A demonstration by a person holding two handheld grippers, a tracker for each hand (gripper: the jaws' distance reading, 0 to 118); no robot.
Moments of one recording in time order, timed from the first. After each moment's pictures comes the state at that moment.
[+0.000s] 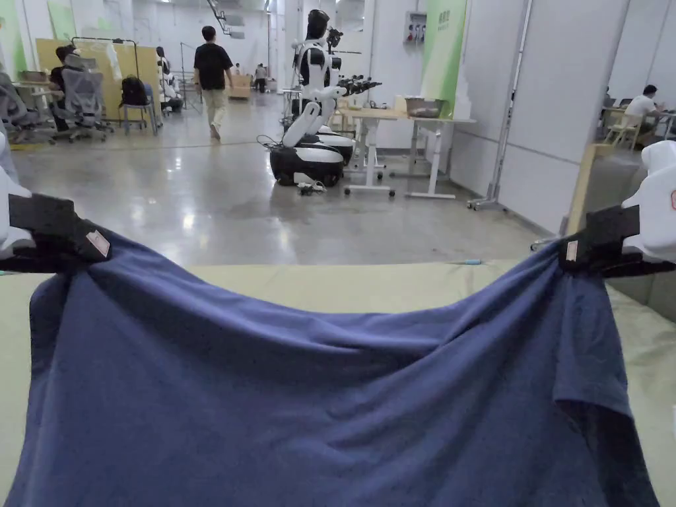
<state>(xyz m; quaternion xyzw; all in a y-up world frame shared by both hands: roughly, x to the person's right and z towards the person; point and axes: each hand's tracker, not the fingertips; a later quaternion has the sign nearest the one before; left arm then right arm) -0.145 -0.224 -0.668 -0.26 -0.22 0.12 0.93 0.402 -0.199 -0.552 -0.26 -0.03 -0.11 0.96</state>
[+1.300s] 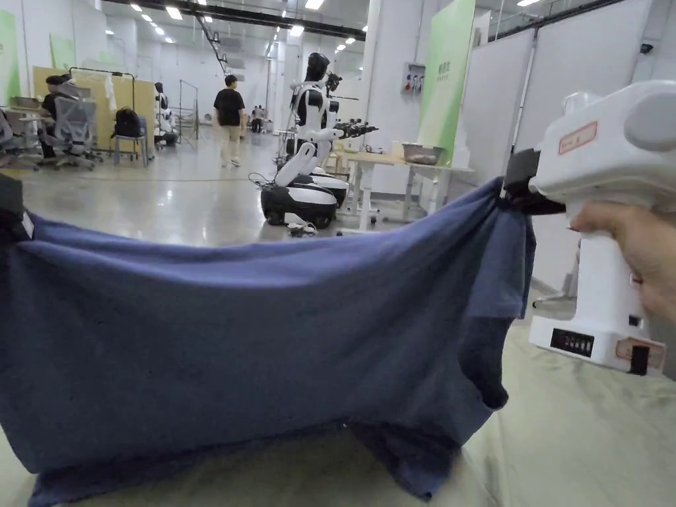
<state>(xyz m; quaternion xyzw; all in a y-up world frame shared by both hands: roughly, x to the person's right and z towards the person) -0.130 -0.263 -0.914 -0.27 -0.08 0.09 0.96 0.406 -0.207 -0.826 -0.17 -0.05 -0.09 0.98</state>
